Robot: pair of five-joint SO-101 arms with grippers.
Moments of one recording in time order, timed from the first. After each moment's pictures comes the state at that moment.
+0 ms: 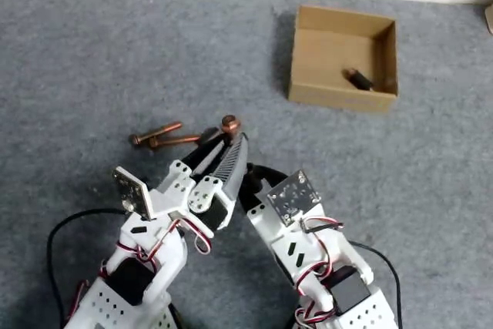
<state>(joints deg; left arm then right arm) 29.7 -102.5 95.8 9.5 27.3 -36.4 -104.7 90.2 40.7 11.1</state>
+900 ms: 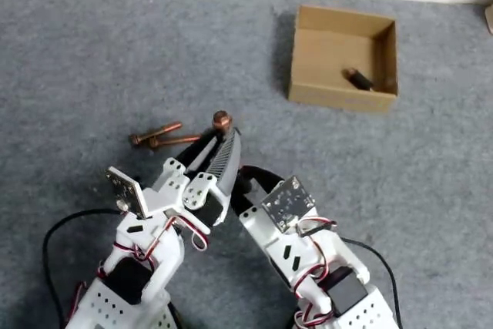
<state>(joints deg) 28.2 -102.5 96.0 9.7 27.7 -39.9 -104.6 90.2 36.4 11.1</state>
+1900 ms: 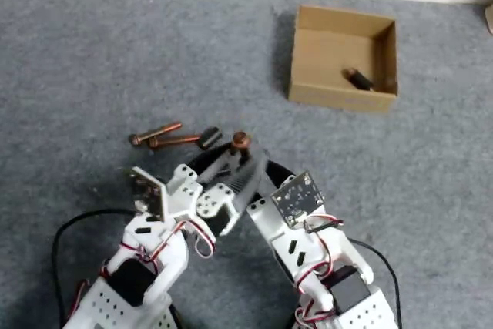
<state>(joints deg) 32.6 -102.4 96.0 16.6 21.8 -36.0 -104.7 90.2 35.4 11.1</state>
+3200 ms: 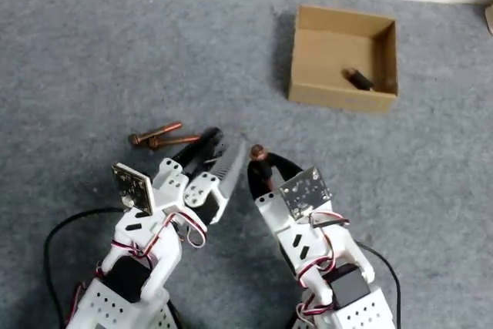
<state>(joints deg) 24.9 -102.4 96.0 15.2 22.9 -31.0 -104.6 92.5 33.4 11.4</state>
